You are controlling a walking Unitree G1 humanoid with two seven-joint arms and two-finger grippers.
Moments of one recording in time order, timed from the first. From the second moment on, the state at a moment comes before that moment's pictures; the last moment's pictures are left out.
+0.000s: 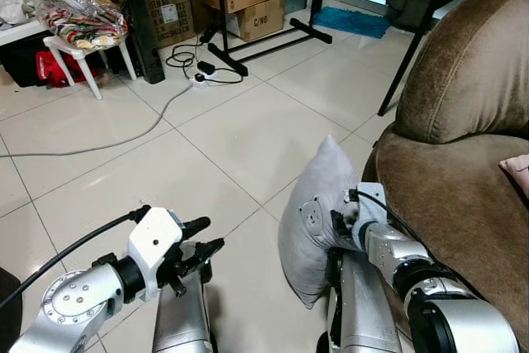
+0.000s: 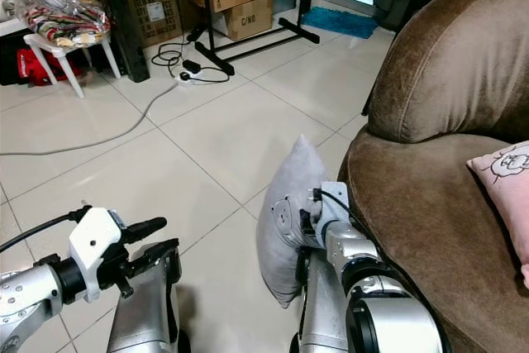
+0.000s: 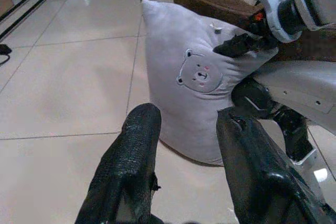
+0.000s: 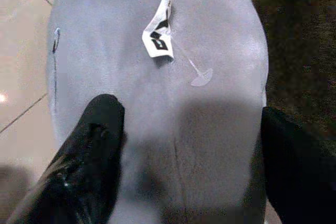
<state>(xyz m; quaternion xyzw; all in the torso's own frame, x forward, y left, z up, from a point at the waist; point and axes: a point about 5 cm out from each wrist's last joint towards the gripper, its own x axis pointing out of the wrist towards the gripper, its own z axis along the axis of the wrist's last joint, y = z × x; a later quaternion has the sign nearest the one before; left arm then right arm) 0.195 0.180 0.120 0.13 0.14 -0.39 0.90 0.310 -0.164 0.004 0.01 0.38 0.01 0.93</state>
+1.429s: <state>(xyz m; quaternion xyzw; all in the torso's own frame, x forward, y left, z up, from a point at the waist) 0.218 0.181 0.113 0.14 0.14 -0.39 0.90 0.312 -0.148 0.005 0.02 0.37 0.04 0.93</state>
